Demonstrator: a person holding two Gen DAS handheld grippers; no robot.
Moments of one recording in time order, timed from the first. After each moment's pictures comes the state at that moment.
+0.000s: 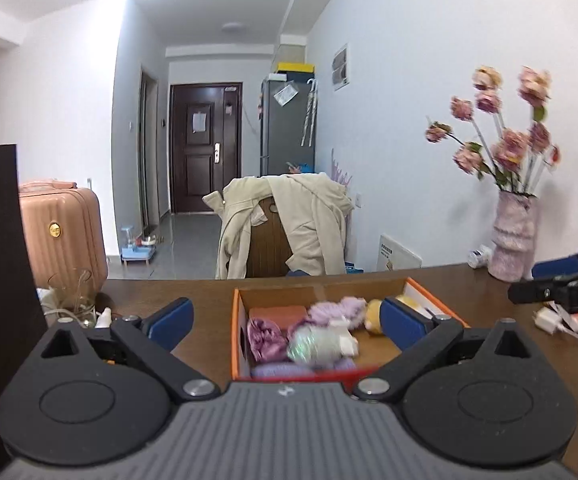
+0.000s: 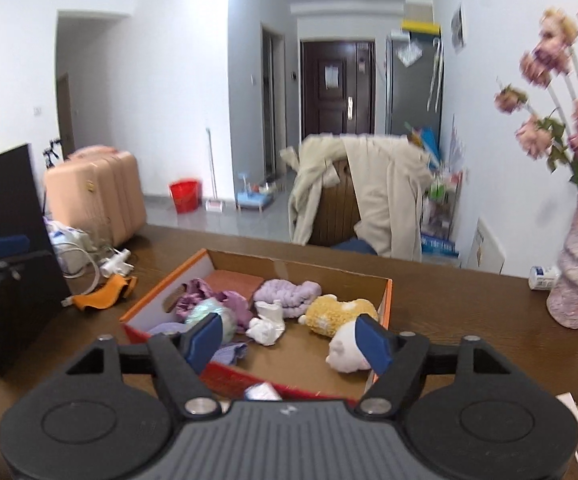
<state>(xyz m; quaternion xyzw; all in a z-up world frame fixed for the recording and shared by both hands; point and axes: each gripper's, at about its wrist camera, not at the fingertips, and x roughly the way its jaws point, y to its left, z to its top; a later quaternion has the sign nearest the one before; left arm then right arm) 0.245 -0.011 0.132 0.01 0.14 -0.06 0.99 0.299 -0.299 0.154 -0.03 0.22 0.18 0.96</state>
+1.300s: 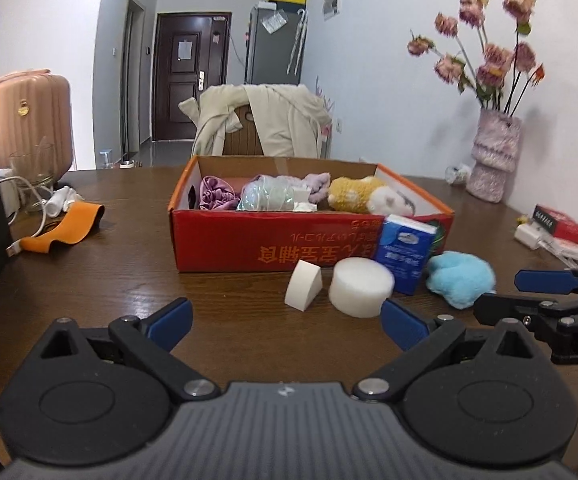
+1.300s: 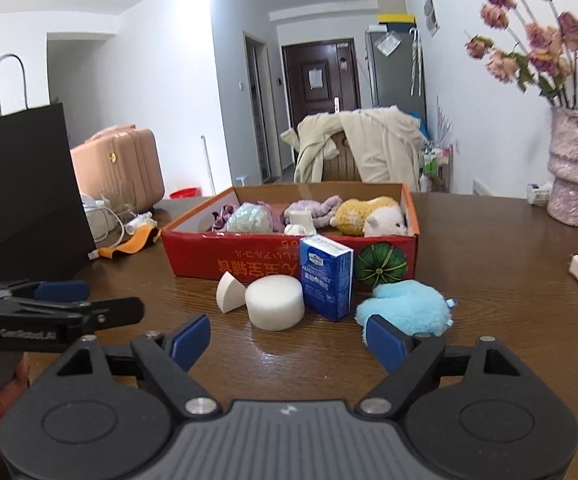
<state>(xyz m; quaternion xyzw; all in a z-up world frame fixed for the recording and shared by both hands) 0.240 -0.042 0.021 -0.02 0.25 -0.09 0.96 0.223 -0.278 0.036 0.02 0.24 0.17 0.96</state>
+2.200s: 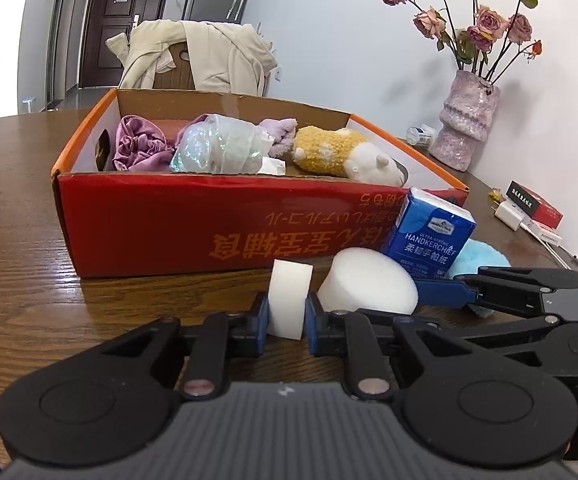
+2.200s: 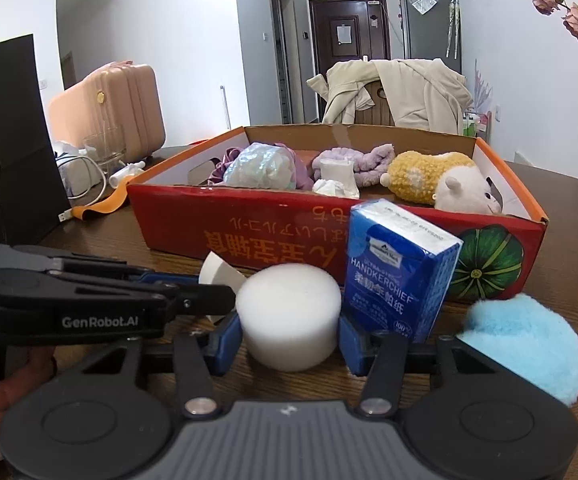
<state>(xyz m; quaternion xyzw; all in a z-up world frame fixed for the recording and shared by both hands) 0.355 -0.032 -0.031 -0.05 0.32 -0.21 0.92 0.337 -0.224 -0.017 0.00 0.30 0.20 0.93</state>
